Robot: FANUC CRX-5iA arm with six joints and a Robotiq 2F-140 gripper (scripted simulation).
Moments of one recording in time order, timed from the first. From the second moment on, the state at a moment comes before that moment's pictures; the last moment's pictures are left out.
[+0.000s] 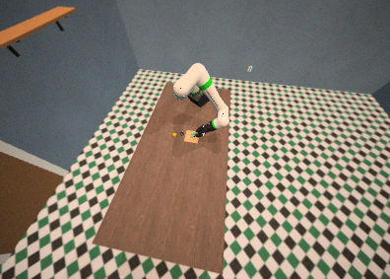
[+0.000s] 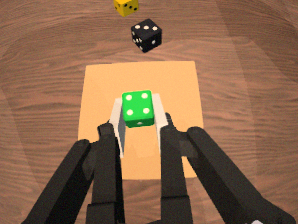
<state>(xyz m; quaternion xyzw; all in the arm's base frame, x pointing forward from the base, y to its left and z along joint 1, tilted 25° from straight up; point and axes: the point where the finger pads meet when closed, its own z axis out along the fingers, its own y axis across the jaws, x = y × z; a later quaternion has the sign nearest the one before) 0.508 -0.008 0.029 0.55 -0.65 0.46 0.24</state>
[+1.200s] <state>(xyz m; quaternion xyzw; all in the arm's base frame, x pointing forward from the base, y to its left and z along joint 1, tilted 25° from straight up) 0.485 0.010 0.091 0.55 -0.65 0.46 0.24</state>
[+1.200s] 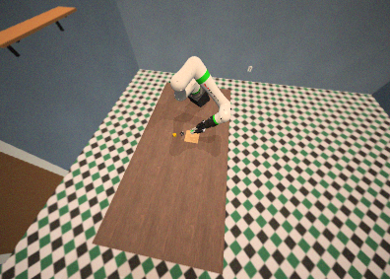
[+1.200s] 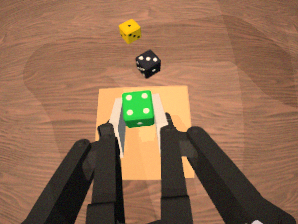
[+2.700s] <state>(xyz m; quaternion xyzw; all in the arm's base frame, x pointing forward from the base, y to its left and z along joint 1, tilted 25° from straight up) 0.482 0.001 0.102 0.65 -0.69 0.30 0.07</state>
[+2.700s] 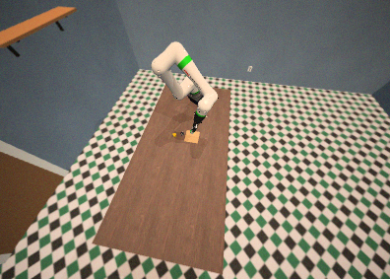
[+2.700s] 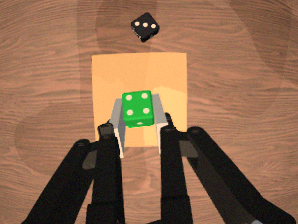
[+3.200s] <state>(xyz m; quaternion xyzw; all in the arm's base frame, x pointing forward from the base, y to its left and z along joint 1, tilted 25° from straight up) 0.481 -0.004 0.104 0.68 -0.70 0.22 -0.02</state>
